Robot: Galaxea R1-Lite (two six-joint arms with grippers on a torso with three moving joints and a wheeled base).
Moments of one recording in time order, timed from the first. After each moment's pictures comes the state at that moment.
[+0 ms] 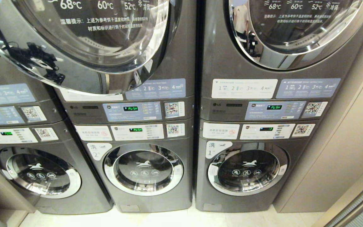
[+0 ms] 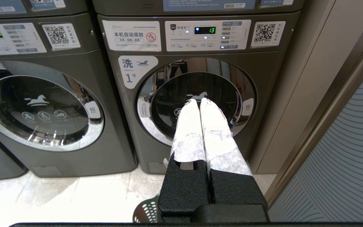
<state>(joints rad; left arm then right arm) -0.01 0.25 -0.44 0.03 0.00 0.07 -0.01 0.00 0.00 0.00 -0.01 0.02</state>
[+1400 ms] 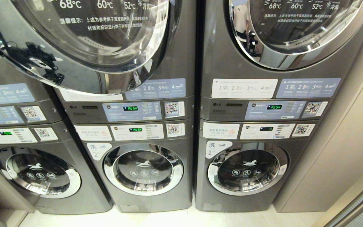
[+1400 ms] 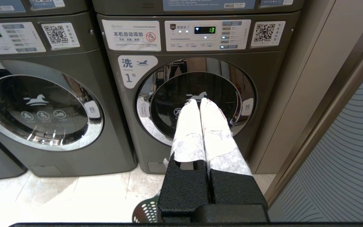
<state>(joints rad) 0.21 1.28 -0.79 -0.85 -0.39 -0.24 -0.01 0.00 0.00 0.00 -0.01 0.02</state>
